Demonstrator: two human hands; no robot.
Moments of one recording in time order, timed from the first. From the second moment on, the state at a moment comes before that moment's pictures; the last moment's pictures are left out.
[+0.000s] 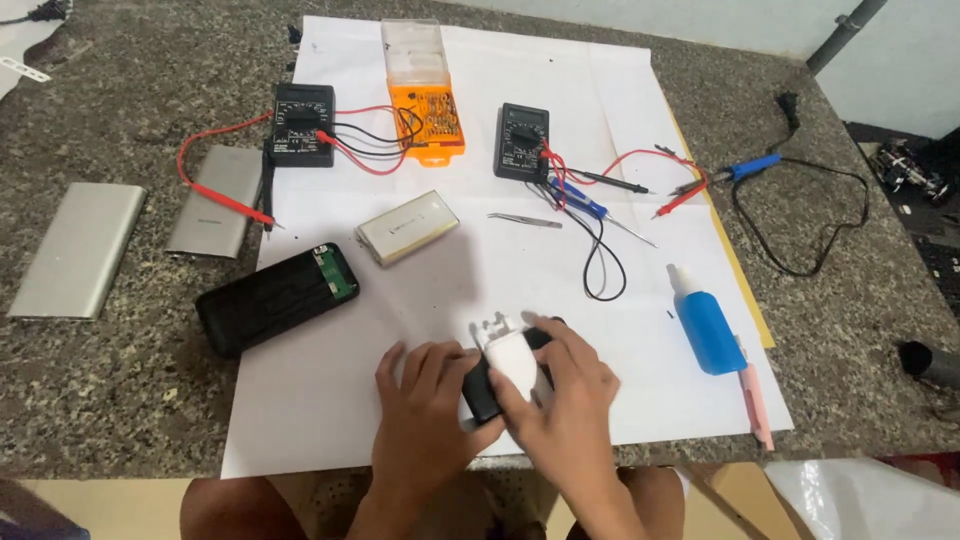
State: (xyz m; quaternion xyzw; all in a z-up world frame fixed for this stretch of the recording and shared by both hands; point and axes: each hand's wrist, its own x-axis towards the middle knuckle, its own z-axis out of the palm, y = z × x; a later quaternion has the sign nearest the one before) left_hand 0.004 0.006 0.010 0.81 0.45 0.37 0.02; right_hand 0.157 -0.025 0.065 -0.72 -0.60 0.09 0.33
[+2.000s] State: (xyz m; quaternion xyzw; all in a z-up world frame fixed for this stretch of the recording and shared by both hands) left_hand 0.002 0.002 0.009 0.81 0.44 0.37 0.02; right_hand 0.281 0.015 0.012 -0.76 -0.58 -0.09 0.27
